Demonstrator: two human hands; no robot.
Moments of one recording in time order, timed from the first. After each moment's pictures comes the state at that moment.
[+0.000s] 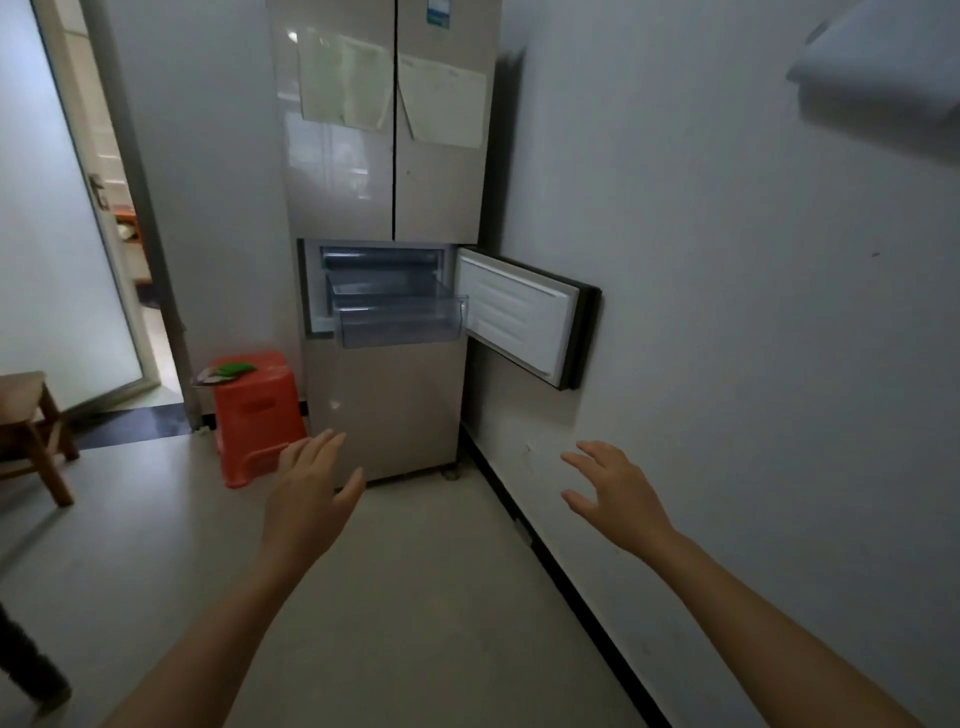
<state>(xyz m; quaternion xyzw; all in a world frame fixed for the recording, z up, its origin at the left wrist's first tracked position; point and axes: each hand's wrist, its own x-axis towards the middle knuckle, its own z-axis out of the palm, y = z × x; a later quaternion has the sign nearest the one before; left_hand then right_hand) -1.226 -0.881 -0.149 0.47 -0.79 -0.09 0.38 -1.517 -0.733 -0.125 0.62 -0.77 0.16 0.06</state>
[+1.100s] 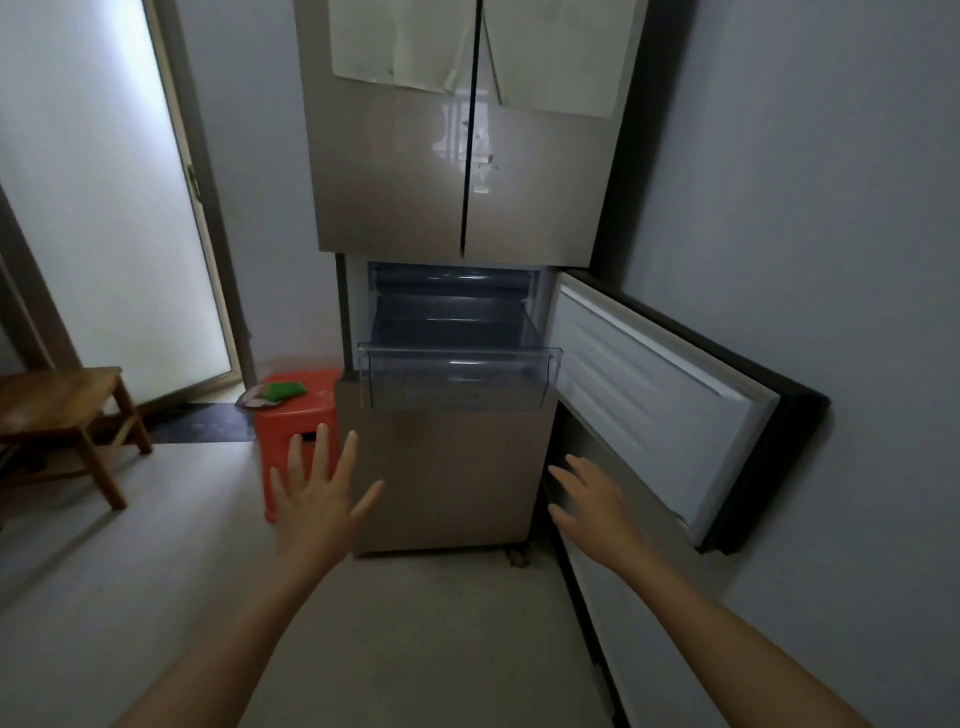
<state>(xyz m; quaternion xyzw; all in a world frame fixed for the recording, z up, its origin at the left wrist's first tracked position) -1.426 -1.281 -0.196 0.64 -0.72 0.03 0.25 -1.728 -1.228 -0.182 0.69 -0.71 0.14 -0.04</state>
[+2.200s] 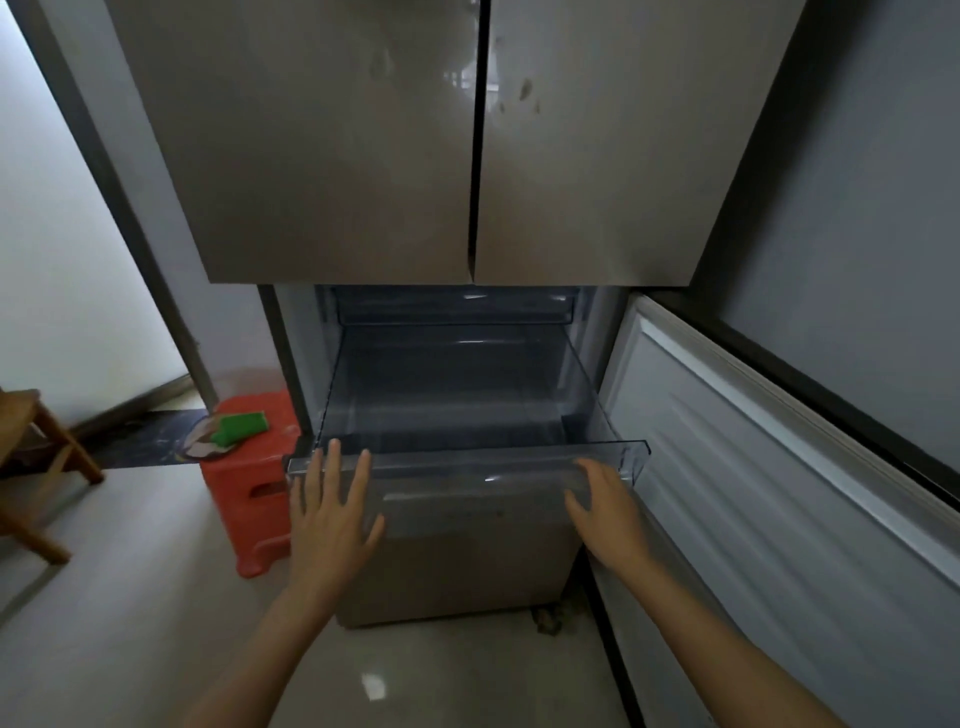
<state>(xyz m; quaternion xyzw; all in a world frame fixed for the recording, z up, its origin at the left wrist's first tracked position) -1.499 -1.651 -0.253 0.60 -0.76 0.07 0.25 -1.789 -1.604 -0.225 0.59 -0.73 0.32 -0.16</state>
